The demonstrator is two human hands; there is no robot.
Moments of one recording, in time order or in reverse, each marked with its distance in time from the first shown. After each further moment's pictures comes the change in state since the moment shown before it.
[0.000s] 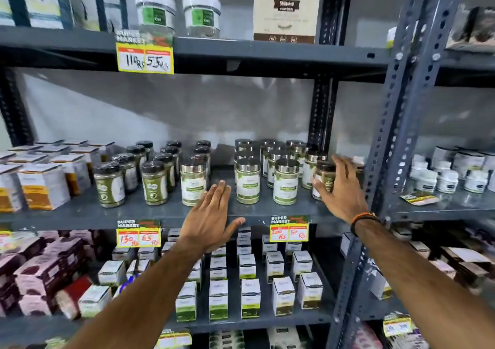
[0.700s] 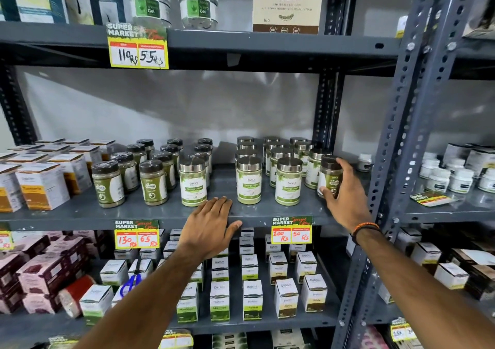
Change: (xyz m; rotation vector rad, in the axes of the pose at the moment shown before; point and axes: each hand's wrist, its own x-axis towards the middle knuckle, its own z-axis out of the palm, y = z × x) left_hand 0.000 -0.002 0.019 0.042 0.058 -0.004; right_hand -0.009 0.005 0.012 0.182 0.060 0.042
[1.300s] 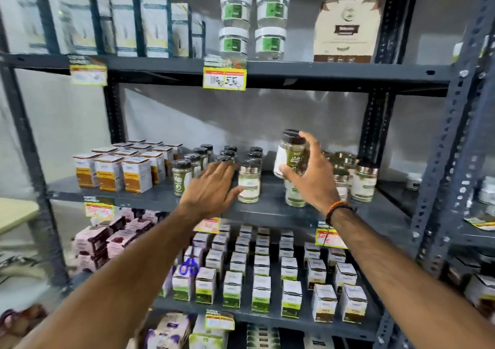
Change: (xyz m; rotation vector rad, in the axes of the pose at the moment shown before) left_hand -0.048 -0.092 -0.141 0.053 0.106 -0.062; right_hand -0.029 -0.218 0.029 0.325 -0.061 -0.321
